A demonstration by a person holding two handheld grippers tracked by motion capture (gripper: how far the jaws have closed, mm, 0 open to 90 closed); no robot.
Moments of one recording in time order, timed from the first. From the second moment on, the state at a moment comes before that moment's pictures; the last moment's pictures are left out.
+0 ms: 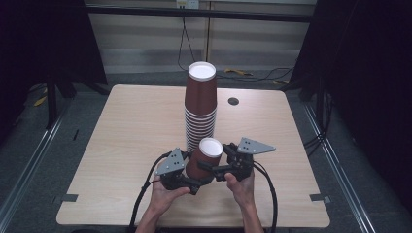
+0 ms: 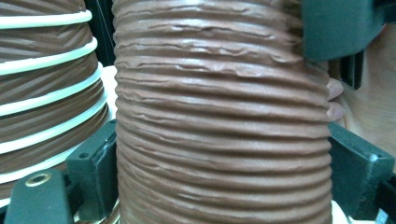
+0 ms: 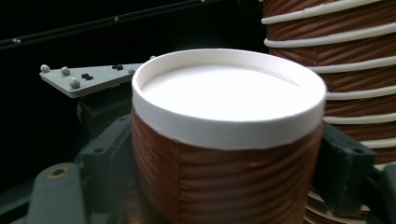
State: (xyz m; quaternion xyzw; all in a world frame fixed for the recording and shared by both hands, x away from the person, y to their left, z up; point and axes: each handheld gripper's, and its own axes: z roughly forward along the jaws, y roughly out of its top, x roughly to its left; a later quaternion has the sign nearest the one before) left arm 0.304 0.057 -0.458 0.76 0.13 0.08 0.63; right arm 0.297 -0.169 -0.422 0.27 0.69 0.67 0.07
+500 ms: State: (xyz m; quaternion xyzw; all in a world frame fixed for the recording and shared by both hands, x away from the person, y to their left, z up) left arm 0.305 0.072 -0.457 0.77 0.14 0.09 0.62; right arm 0.294 -0.178 -0.419 0.27 0.68 0.67 0.07
